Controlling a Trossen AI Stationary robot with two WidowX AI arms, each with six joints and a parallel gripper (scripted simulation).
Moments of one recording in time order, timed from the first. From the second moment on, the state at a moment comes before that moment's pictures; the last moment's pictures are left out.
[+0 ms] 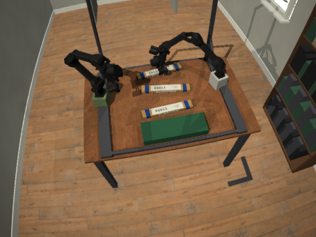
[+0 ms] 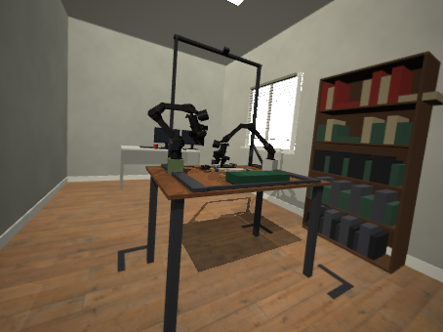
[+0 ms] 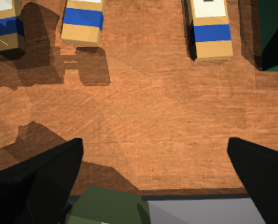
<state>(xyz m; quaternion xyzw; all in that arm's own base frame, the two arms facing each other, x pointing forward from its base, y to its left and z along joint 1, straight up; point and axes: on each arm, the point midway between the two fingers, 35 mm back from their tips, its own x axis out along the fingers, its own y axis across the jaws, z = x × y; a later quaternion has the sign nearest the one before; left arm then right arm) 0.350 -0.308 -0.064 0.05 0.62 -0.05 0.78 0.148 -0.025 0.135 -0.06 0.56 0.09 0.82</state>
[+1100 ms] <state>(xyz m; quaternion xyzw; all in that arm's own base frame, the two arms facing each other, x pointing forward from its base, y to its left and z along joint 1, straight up) 0.350 -0.308 -0.071 0.05 0.62 -0.05 0.78 0.148 -0.025 0.135 -0.06 0.56 0.09 0.82</state>
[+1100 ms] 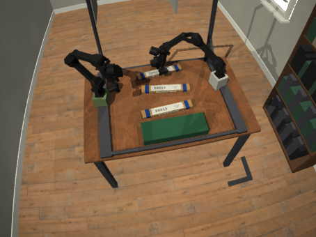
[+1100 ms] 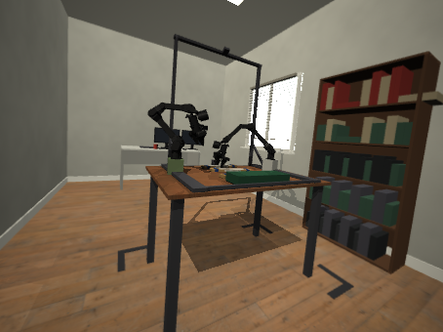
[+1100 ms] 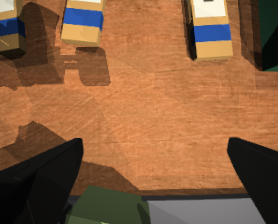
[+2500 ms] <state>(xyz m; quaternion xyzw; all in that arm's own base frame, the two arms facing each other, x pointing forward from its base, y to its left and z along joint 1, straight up) 0.354 -0.311 -0.058 0.05 0.61 -0.06 0.79 0.148 -0.025 0.135 -0.06 0.56 0.09 0.82</state>
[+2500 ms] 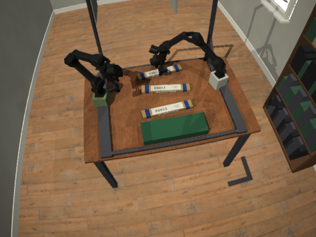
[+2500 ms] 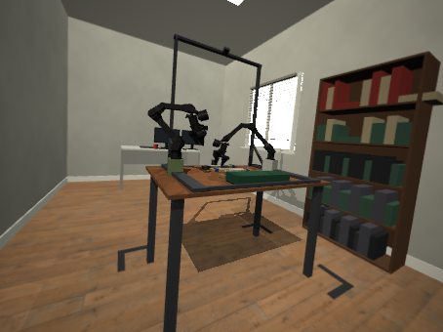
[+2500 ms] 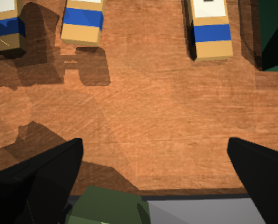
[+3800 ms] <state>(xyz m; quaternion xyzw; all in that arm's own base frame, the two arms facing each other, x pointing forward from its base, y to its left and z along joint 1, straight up) 0.351 -0.308 -0.005 0.04 0.61 -0.06 0.79 0.148 -0.025 0.135 -0.06 0.56 0.09 0.82</state>
